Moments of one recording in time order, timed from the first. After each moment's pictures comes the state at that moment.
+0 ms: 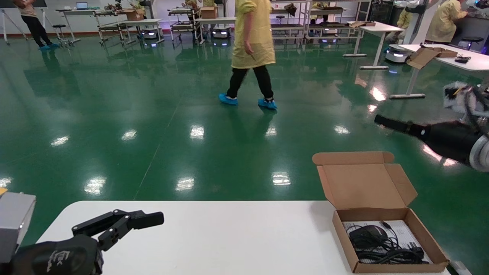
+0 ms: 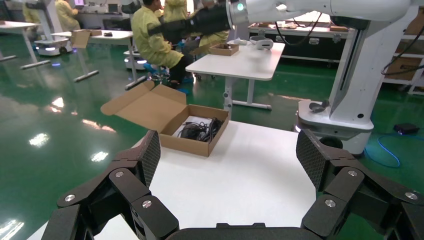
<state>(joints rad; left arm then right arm) -1.03 0.53 0.38 -1.18 0.60 1.36 -0.11 1.83 -0.98 -1.06 0.15 -0.75 -0.65 0.45</state>
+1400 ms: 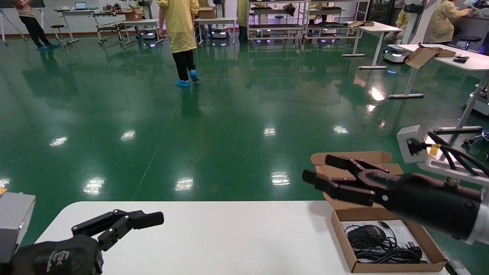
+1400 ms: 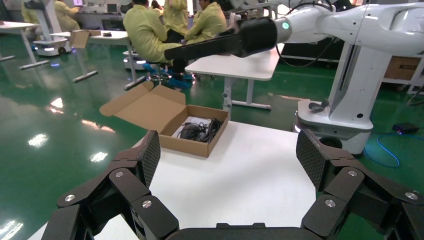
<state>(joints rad) -1.03 0.53 0.38 -1.18 0.60 1.36 -0.11 1.39 -0.76 -0.61 0.81 -0.74 -1.14 0.30</state>
